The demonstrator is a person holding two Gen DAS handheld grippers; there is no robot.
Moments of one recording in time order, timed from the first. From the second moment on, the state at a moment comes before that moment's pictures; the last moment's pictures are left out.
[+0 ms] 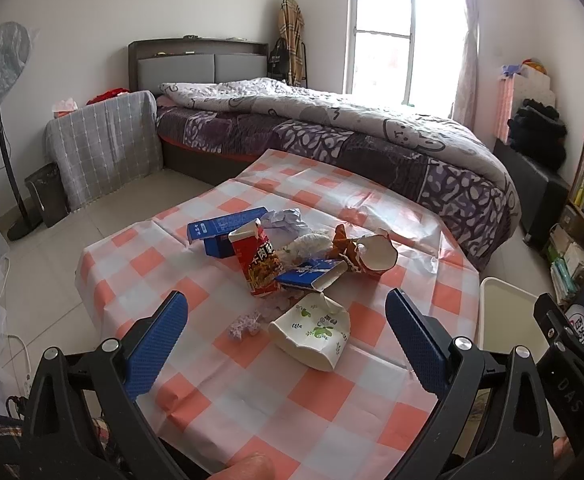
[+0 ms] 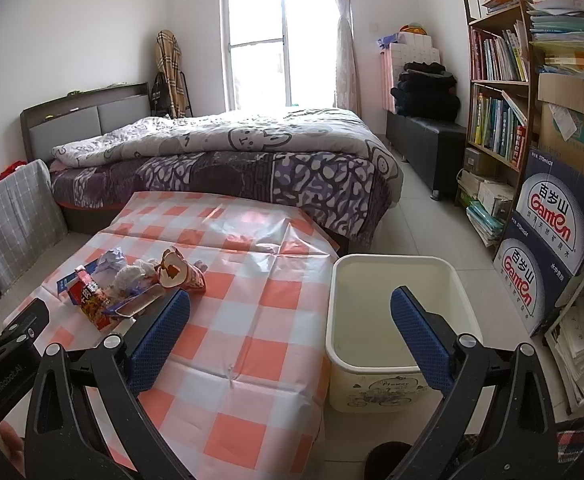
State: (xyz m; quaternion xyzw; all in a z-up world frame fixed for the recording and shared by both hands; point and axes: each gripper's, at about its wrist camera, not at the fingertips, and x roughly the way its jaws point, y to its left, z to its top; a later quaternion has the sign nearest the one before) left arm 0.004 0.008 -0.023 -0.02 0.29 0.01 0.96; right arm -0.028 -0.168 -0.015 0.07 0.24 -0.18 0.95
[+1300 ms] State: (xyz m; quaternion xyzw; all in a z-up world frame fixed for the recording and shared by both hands) left arm 0.008 0.010 -0.020 -0.03 0.30 0.01 0.95; right arm -0.031 -0.164 -0.025 0.07 0.26 -0.18 0.95
